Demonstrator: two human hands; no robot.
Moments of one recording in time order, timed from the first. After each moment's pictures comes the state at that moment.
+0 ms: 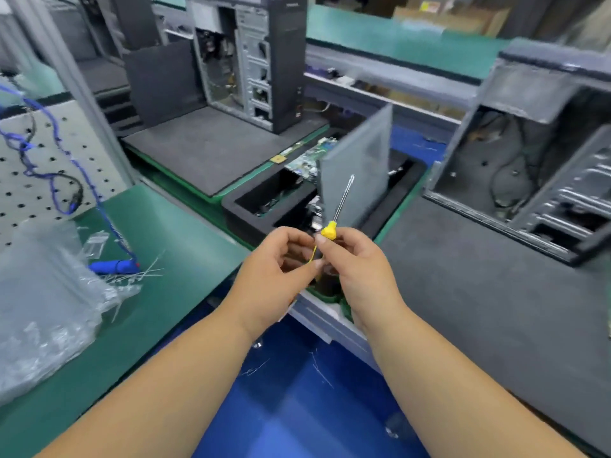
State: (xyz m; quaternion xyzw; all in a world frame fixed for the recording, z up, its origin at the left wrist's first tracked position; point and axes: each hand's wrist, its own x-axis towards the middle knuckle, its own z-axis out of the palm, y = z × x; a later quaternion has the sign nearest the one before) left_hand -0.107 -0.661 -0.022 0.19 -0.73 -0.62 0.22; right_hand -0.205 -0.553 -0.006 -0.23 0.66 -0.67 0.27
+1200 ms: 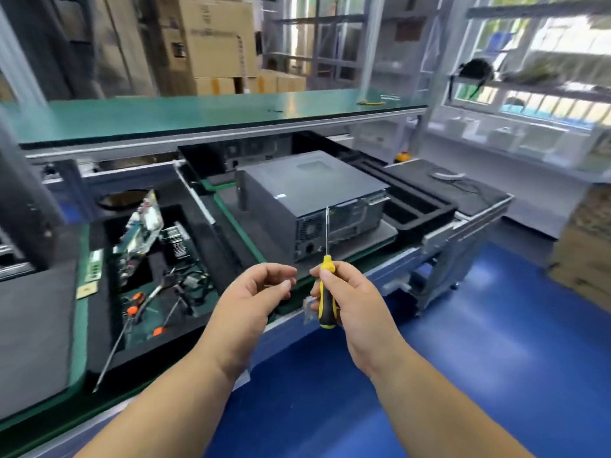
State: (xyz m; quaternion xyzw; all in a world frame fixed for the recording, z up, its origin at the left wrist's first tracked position) left_hand -0.164 0.073 0.036 -0.20 -0.67 -0.70 -0.15; right_hand -0.090 0.219 0.047 0.13 0.65 -0.73 -0.14
